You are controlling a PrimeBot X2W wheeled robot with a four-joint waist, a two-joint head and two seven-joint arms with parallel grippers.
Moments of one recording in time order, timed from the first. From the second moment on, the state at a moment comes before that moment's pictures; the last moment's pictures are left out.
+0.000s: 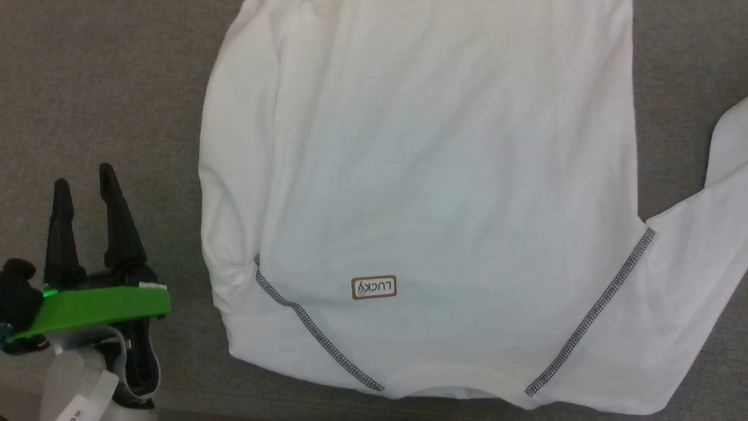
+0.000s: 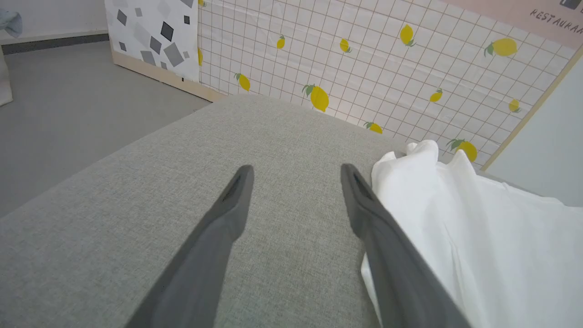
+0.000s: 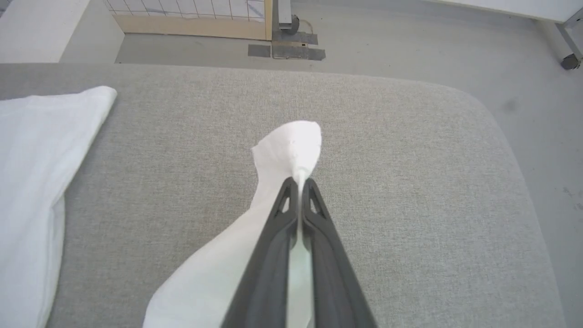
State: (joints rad) left arm -0.20 0.08 0.21 -0.02 -0.40 -0.11 -0.26; right arm -0.82 -0.59 -0.20 0.41 0.34 0.13 0.66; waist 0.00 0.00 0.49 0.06
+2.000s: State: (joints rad) left arm -0.05 0.06 0.17 0.05 -0.43 -0.09 -0.25; right arm -0.70 -0.12 0.55 0.39 0.80 0.13 0.24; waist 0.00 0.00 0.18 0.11
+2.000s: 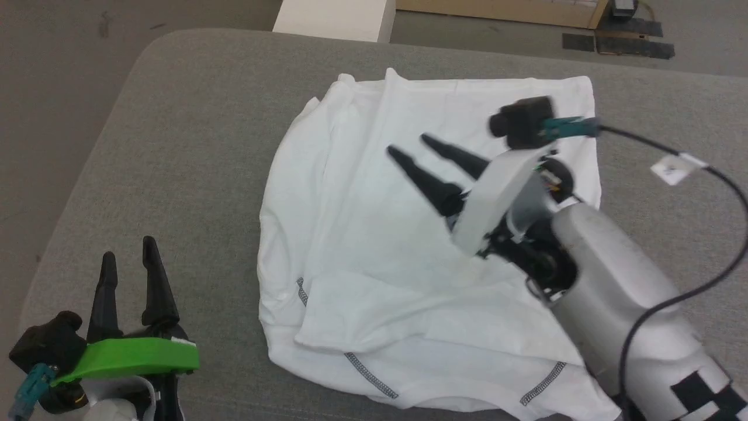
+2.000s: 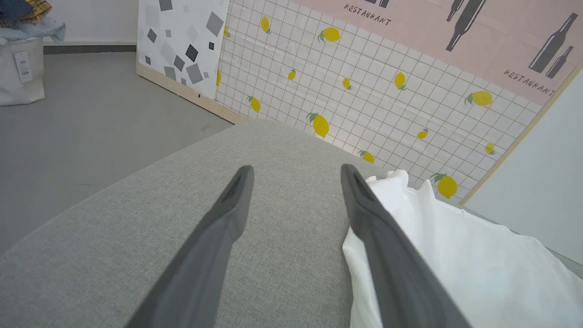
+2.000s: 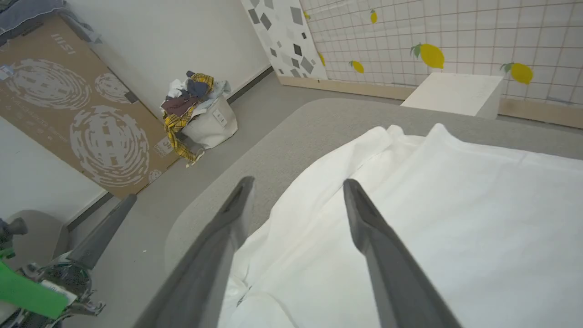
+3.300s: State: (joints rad) left arm -0.88 0.27 -0.01 0.44 -0.60 -0.11 0.46; right arm -0.34 -0.05 -0.38 -0.04 0.33 0.13 -0.03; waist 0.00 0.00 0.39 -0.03
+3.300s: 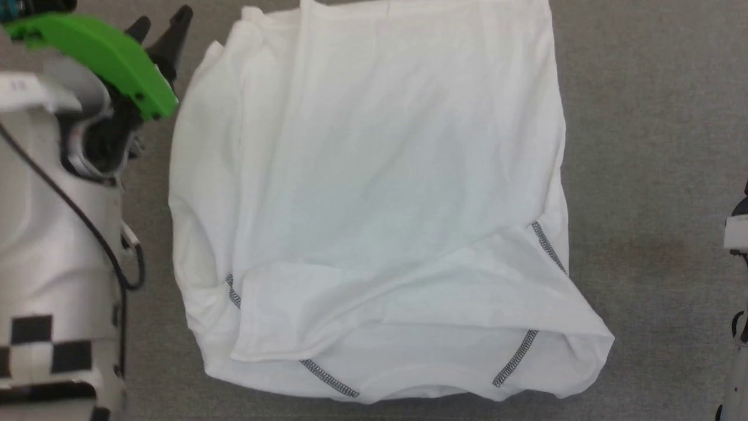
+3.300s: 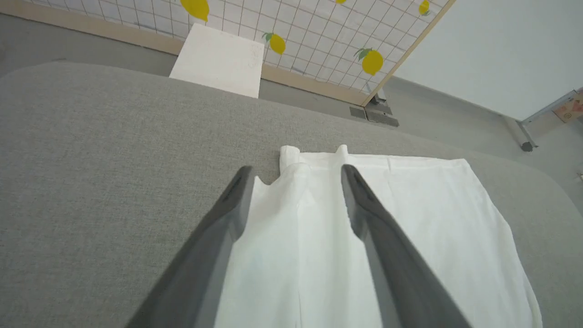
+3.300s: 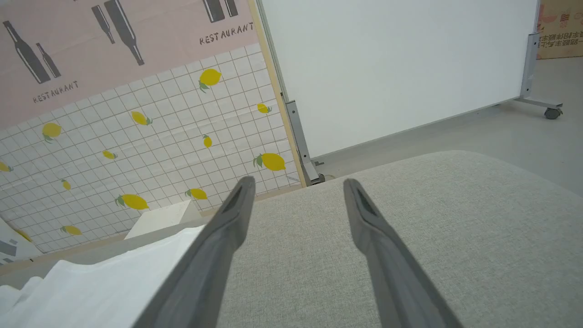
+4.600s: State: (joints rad) left arm -0.89 0.37 0.03 0.38 -0.60 0.00 0.50; right arm -0.35 -0.05 -0.39 0.05 0.33 0.13 -0.05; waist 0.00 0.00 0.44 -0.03
